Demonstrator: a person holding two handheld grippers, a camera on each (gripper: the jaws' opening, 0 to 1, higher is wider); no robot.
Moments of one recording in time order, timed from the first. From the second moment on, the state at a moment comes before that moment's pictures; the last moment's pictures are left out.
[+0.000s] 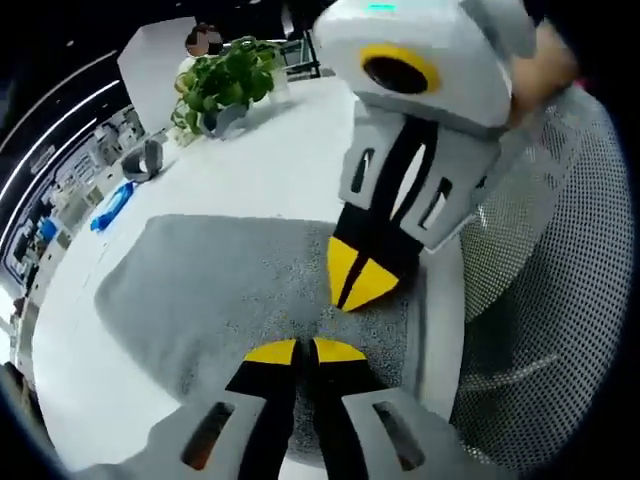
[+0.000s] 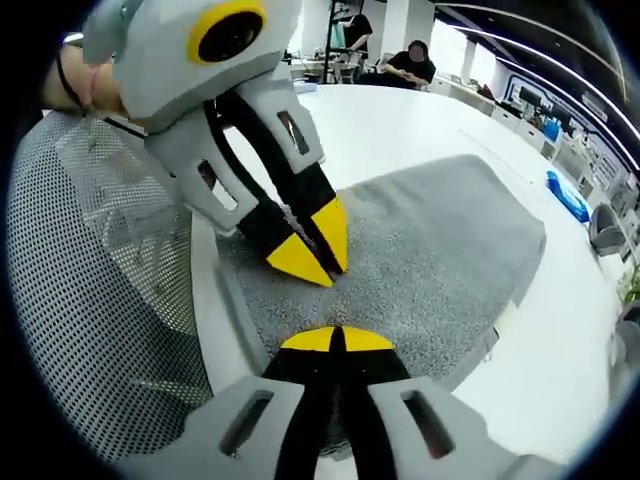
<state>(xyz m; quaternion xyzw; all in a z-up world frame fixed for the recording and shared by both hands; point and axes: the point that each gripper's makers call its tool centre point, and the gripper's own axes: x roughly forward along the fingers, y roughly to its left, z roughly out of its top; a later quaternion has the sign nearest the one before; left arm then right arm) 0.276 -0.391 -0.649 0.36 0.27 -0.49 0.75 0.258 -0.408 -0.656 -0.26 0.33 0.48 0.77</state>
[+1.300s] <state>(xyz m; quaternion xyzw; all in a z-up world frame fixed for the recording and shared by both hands) 0.306 -0.383 -0.650 0.35 0.24 -0.43 0.80 0.244 -0.443 -0.659 -0.43 0.30 0.52 0.68</state>
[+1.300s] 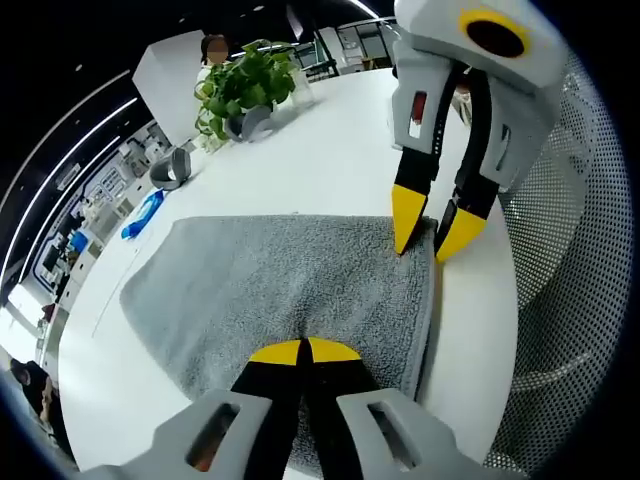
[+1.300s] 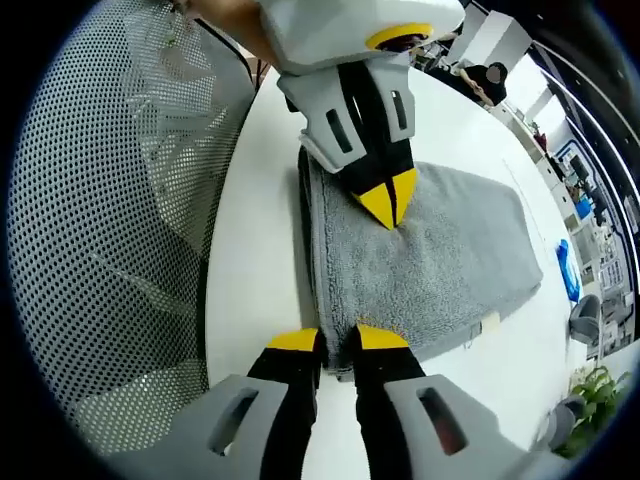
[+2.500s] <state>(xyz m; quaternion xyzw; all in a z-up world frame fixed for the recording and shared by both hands) 0.289 -0.414 -0.634 0.23 0.27 -0.47 0.81 0.272 -0.415 -0.592 -0.40 0.19 0.48 0.76</state>
